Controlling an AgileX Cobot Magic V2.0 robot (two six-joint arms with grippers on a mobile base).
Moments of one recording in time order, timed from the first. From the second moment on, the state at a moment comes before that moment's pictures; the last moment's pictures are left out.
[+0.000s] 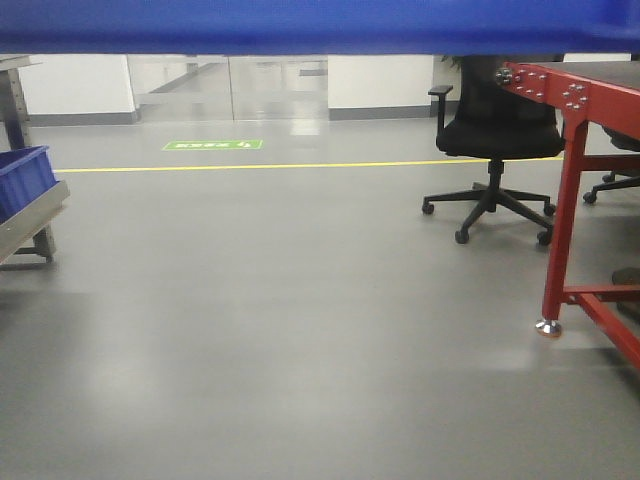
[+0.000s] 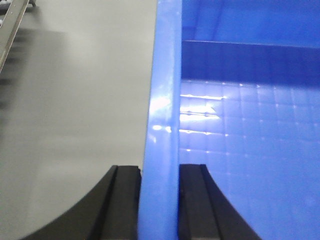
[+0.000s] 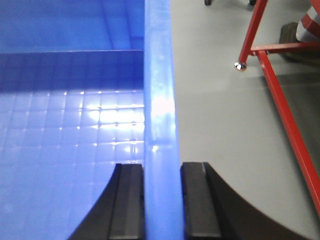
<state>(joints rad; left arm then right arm) -0.75 1.38 -1.73 0.67 1.32 -0.78 1.03 1.36 -1.68 -0.63 1.32 0.82</state>
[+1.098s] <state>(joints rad) -0.75 1.38 -1.73 0.76 1.32 -0.77 1.03 1.37 -1.68 -0.64 1.23 0.82</state>
